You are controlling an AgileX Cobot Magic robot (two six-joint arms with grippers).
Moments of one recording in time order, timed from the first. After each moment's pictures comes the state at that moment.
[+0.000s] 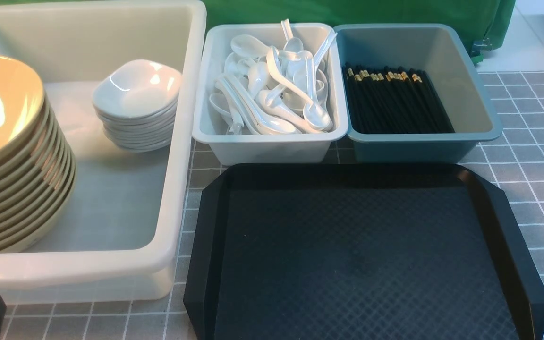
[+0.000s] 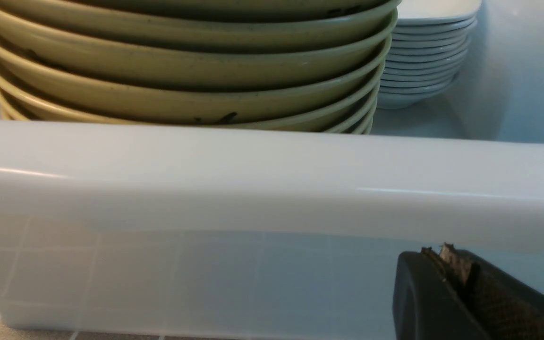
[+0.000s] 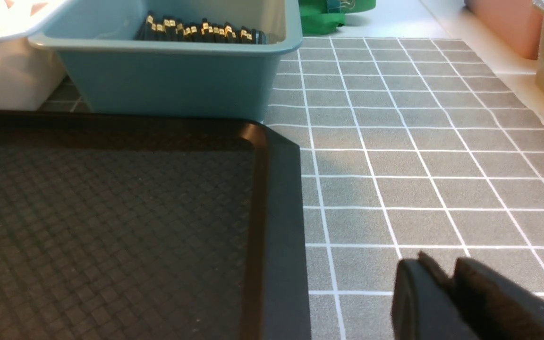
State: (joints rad) right arm -0.03 -0.01 0.03 -0.12 0.32 0.13; left arm 0.07 -0.01 0.03 -0.02 0.31 -0.03
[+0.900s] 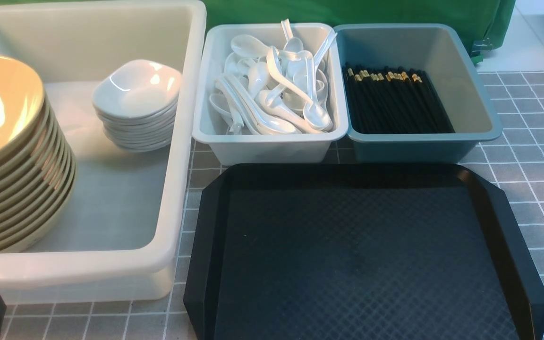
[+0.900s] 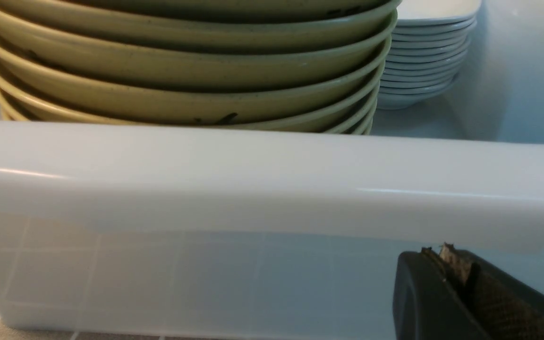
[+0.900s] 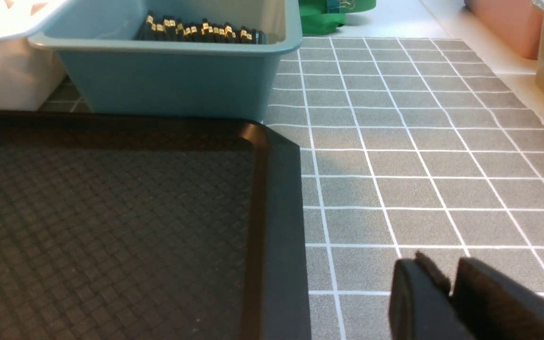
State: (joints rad) right arm -0.03 -0.01 0.03 -0.12 0.32 0.13; left arm 0.07 -0.01 0.03 -0.02 0.31 -0.03
